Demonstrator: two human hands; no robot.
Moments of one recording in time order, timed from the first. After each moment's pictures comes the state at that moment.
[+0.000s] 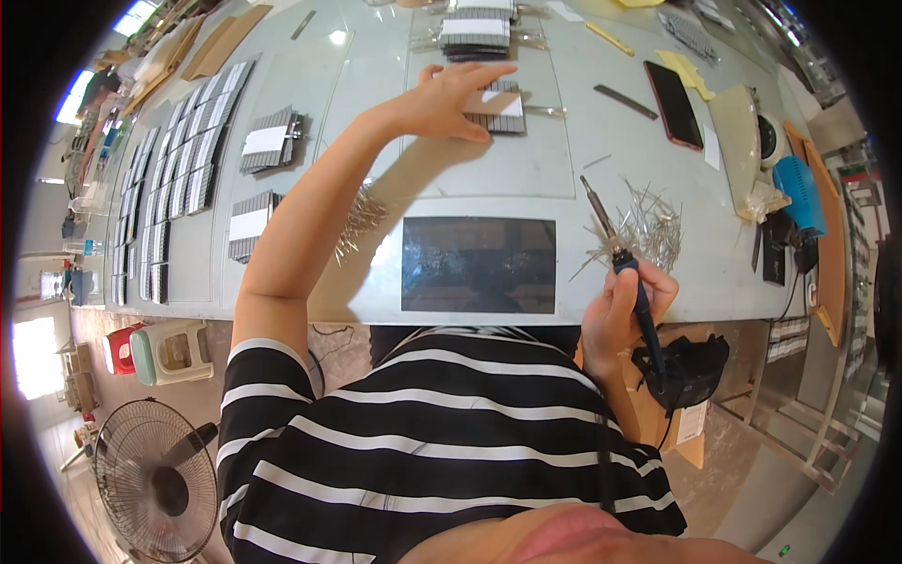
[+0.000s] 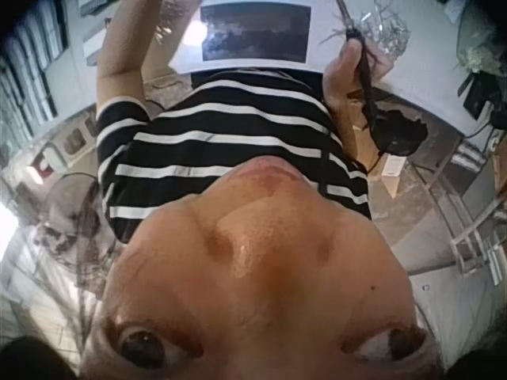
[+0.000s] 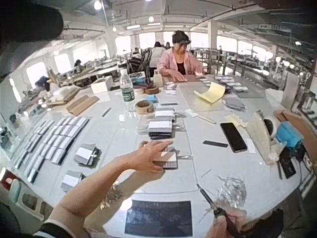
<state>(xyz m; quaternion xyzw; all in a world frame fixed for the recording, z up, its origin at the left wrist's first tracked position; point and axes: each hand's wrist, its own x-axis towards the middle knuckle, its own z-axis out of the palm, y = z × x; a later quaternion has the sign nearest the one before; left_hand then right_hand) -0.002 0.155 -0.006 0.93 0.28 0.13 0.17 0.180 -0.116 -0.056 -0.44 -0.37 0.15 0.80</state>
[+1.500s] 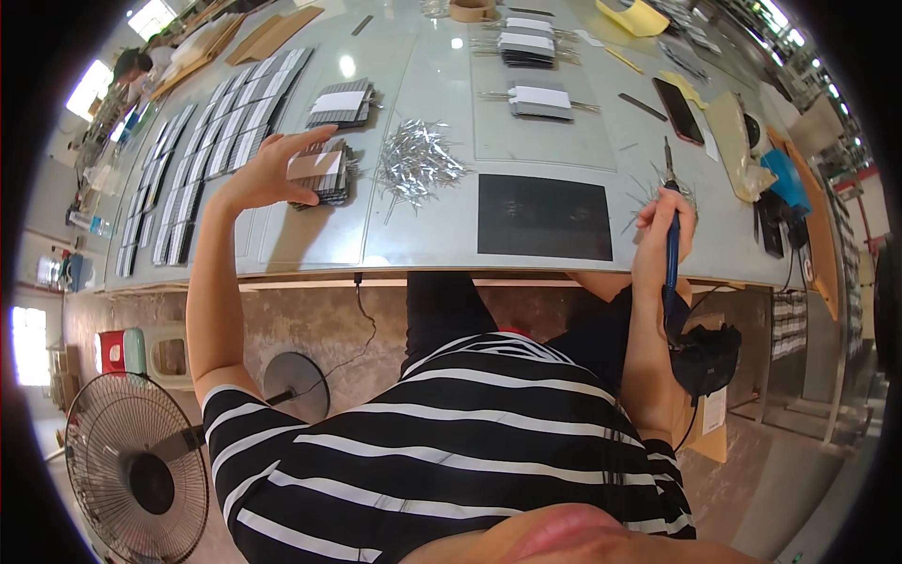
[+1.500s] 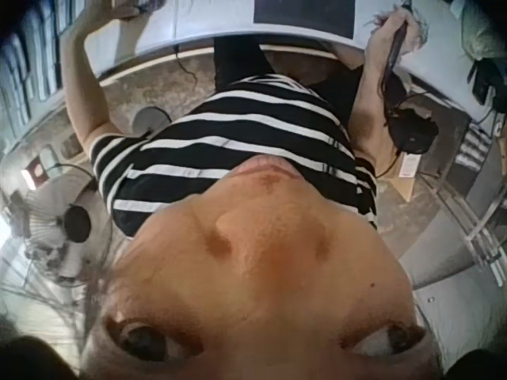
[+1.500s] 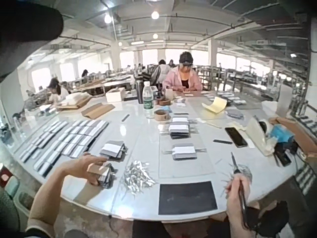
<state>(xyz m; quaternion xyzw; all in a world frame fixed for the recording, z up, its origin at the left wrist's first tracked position) -0.282 0.062 0.044 0.90 0.41 0.05 0.15 0.182 -0.093 -0.046 -0.52 -0.45 0.09 0.72</state>
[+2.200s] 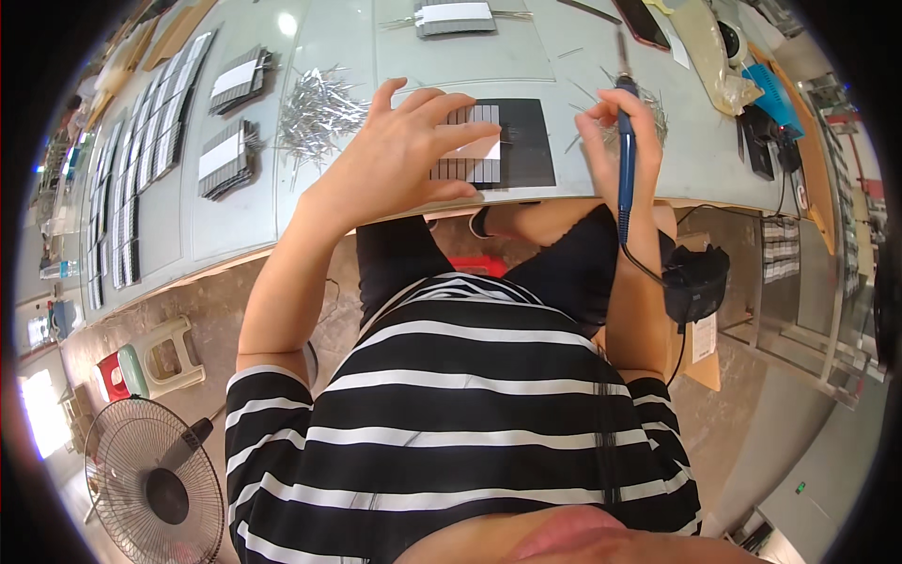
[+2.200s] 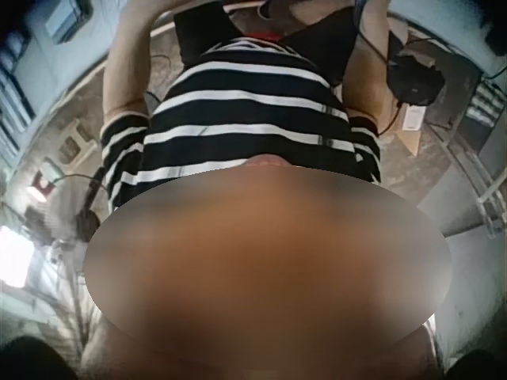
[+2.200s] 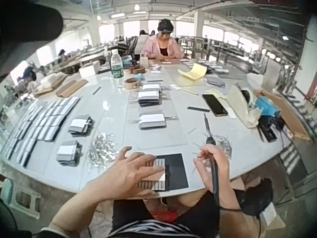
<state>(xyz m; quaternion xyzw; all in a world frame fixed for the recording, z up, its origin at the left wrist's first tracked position) -0.058 -0.026 0.014 0.96 0.20 0.17 0.04 0.205 -0.094 -0.027 -0.52 -0.64 -0.03 0.56</state>
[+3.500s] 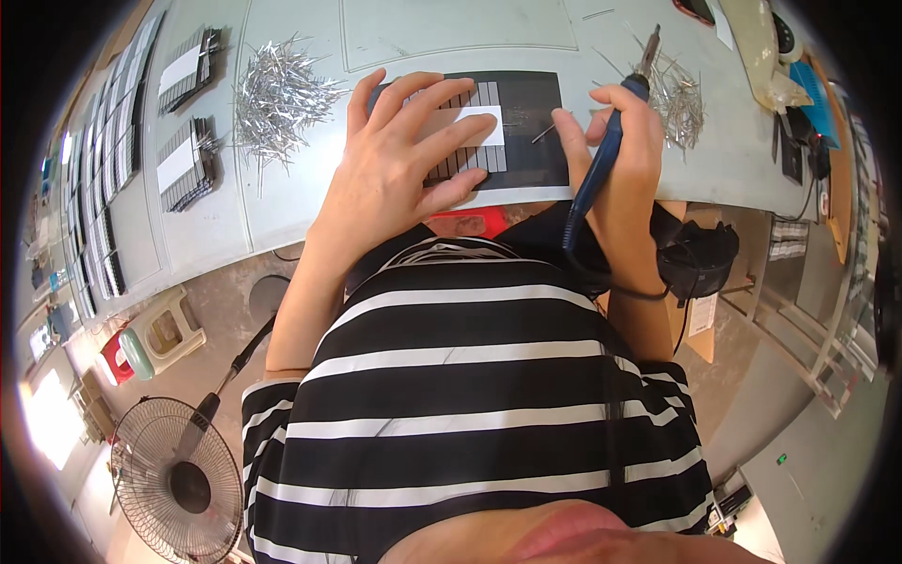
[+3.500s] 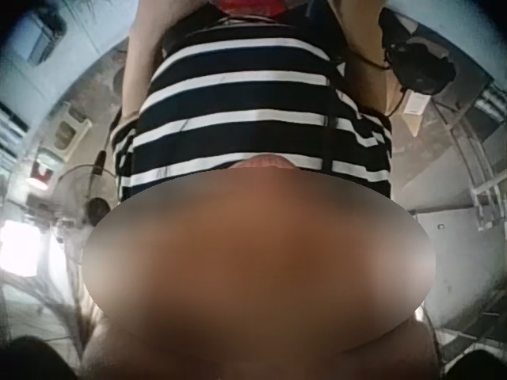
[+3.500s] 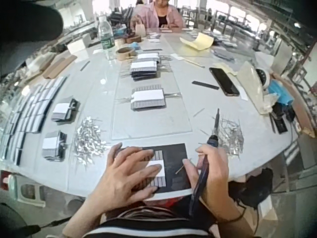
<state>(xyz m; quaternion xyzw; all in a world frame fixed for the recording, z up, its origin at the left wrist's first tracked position) -0.046 -0.041 -0.018 0.93 0.27 0.24 0.11 0.179 -0.109 -0.031 -0.65 -0.64 -0.03 0.40</state>
